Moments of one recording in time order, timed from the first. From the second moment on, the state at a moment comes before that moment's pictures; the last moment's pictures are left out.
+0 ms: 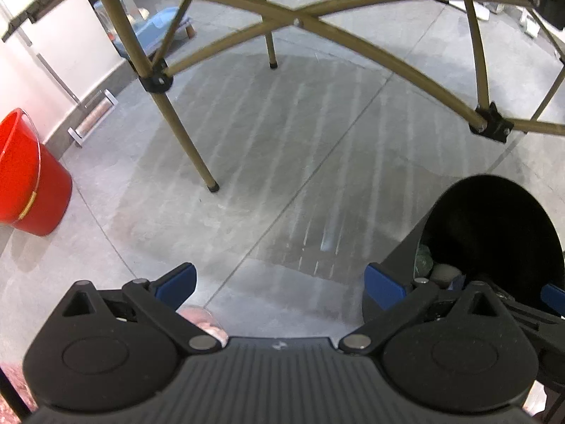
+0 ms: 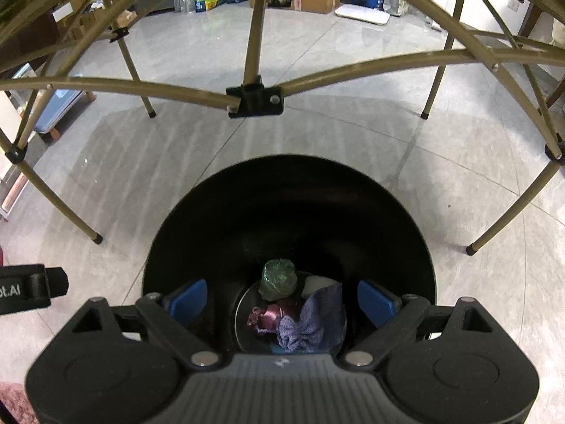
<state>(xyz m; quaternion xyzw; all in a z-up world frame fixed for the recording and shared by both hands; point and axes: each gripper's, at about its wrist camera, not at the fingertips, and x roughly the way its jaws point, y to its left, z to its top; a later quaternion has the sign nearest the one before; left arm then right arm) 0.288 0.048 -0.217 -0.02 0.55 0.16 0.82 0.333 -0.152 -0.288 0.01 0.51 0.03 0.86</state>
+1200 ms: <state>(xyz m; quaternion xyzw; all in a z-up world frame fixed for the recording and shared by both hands) 0.265 0.027 -0.101 -0.04 0.28 0.16 0.95 0.282 -0.183 -0.157 0.02 0.23 0.04 0.97</state>
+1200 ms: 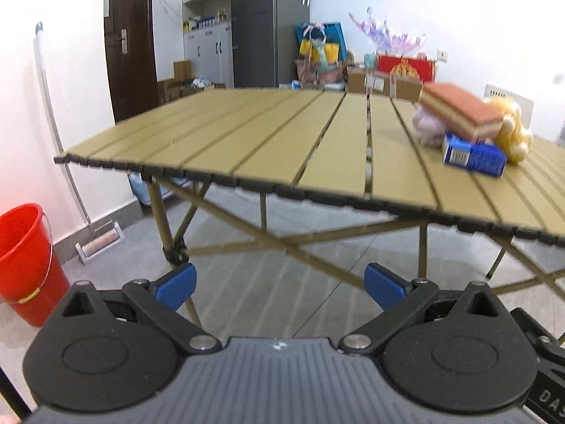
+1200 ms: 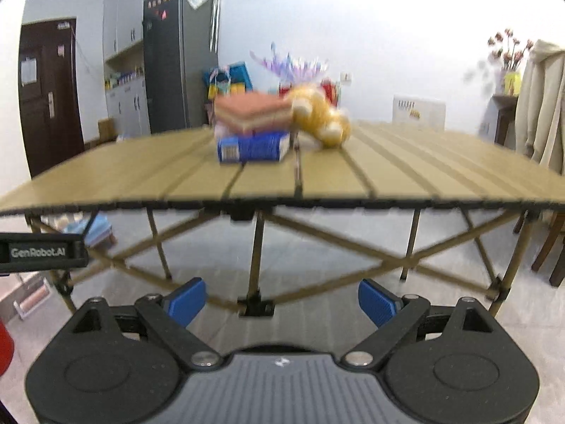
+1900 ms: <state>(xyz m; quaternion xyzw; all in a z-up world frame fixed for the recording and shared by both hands) 0.309 0.025 -0.052 -0.05 0.23 0.13 0.96 0.329 -0.187 -0.105 -0.01 0.12 0.05 0.99</state>
